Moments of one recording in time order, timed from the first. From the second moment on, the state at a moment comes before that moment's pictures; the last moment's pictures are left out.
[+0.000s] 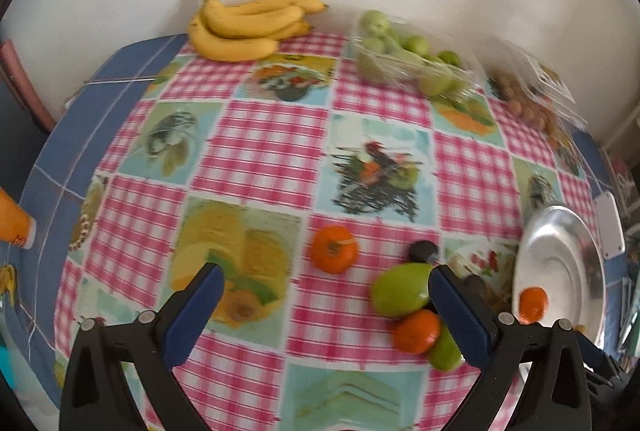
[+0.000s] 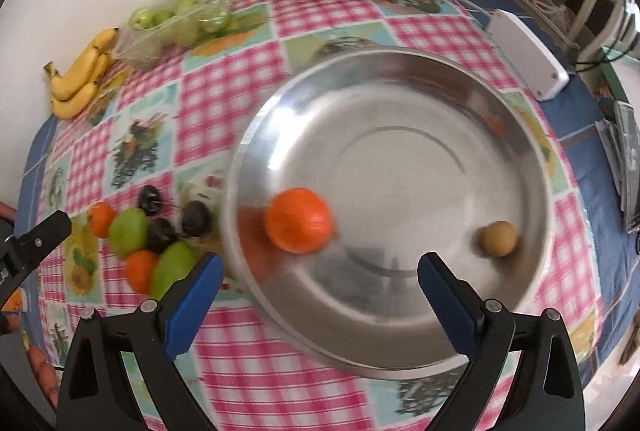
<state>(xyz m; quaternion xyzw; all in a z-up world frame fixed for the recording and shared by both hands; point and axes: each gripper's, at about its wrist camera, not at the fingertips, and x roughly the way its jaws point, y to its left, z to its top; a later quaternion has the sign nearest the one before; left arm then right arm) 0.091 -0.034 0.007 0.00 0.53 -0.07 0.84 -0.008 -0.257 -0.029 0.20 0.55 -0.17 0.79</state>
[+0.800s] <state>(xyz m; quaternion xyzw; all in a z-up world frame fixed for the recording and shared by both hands) 0.099 -0.019 -0.007 -0.02 0.55 -0.09 0.83 0.018 -0.183 -0.019 0.21 0.55 -0.08 0.80</state>
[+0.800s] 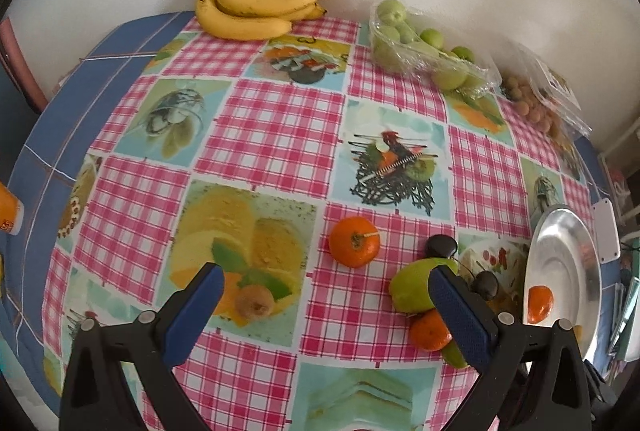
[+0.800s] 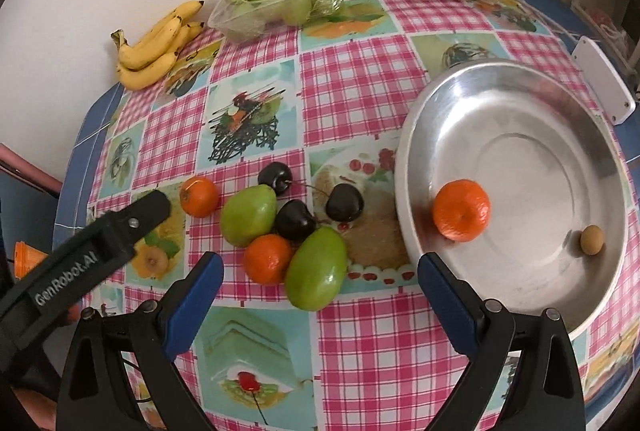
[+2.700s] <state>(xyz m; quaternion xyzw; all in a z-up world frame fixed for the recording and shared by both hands) 0.095 -0.054 -0.050 -0.11 0.63 -0.17 0.75 0.016 -0.186 -0.054 0.27 0.58 -0.06 0.77</state>
